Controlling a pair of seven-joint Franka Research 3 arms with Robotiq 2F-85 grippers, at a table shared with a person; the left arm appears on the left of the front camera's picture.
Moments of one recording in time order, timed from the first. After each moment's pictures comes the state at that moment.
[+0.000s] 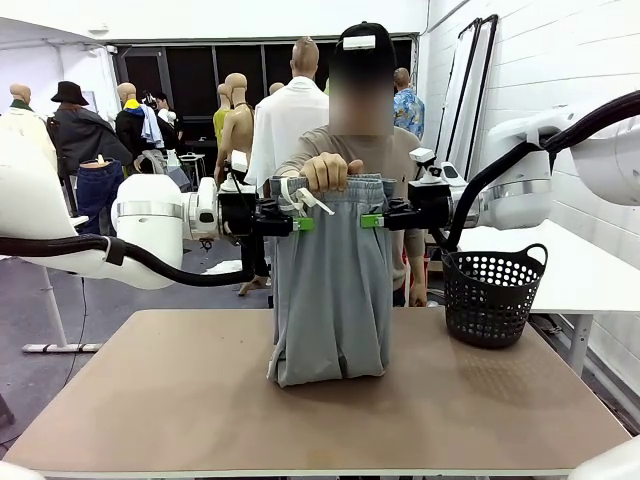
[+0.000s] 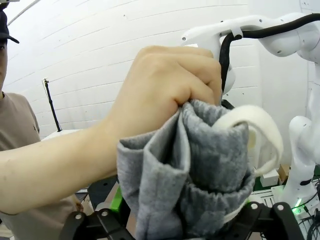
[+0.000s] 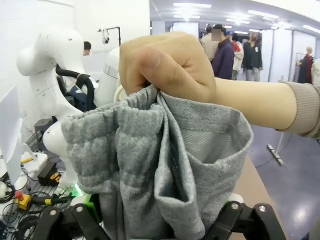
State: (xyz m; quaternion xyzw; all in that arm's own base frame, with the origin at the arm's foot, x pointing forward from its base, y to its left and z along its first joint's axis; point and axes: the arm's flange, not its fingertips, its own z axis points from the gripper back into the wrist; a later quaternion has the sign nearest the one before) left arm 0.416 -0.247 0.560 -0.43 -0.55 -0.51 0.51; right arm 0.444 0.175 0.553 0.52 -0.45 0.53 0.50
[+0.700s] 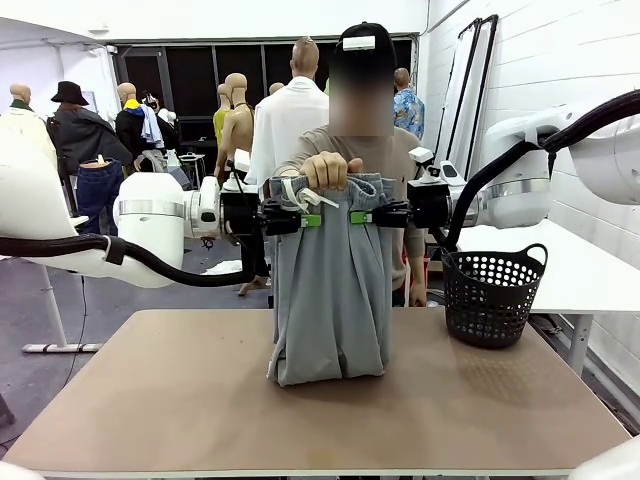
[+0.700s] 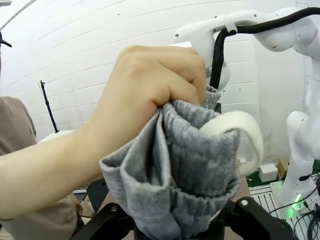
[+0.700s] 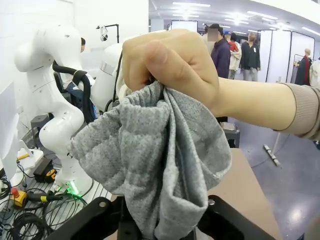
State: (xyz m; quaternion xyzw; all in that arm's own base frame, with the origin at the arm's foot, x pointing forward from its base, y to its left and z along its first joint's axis) left arm 0.414 -0.251 0.561 -0.42 -0.54 -0.52 0.51; right arm 0.445 0.175 0.554 0.51 -0.46 0.53 0.50
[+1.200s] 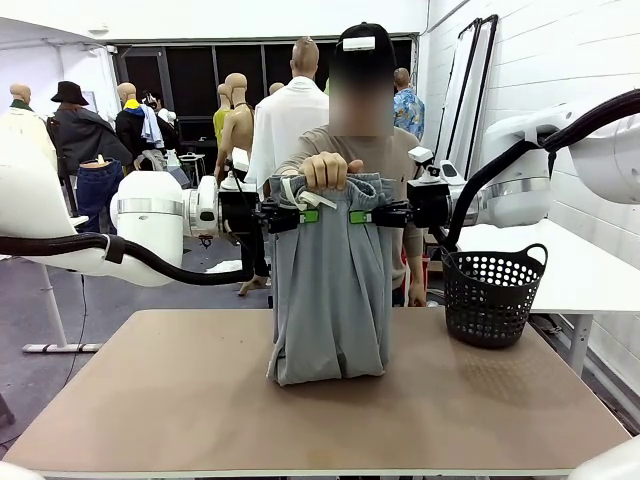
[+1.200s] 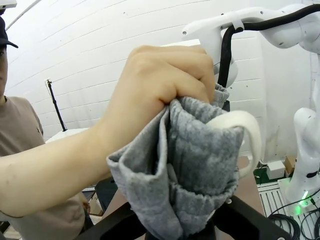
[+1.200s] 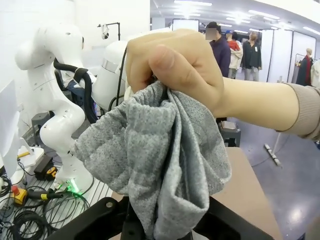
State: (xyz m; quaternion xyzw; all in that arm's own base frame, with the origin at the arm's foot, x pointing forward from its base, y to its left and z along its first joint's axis) left arm 0.418 -0.246 0.563 -0.40 -0.55 -0.52 0.52; right arm 0.445 0.176 0.555 0.51 -0.46 0.54 0.50
